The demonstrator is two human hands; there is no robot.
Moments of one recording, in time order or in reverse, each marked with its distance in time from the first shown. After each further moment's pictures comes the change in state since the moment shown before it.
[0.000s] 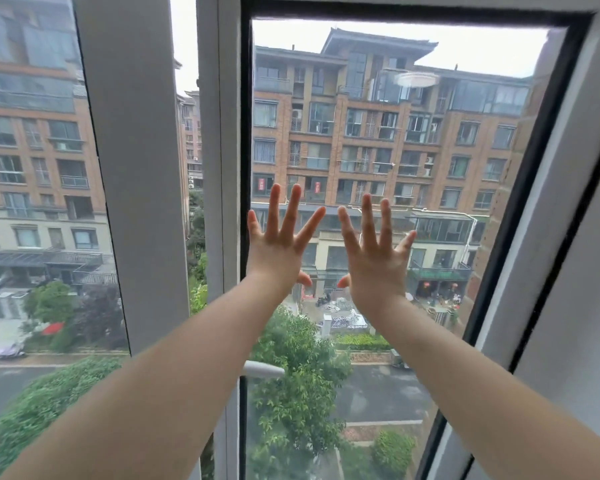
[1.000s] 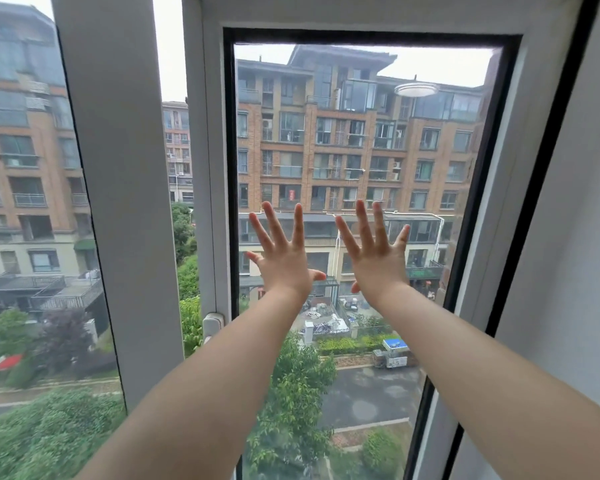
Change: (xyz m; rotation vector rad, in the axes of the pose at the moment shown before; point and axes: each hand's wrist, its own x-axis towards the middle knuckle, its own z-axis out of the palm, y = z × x) left_hand 0.008 0.043 0.014 -0.474 0.019 -0.244; right_hand 0.001 0.029 -0.001 -0.187 -0.183 0.034
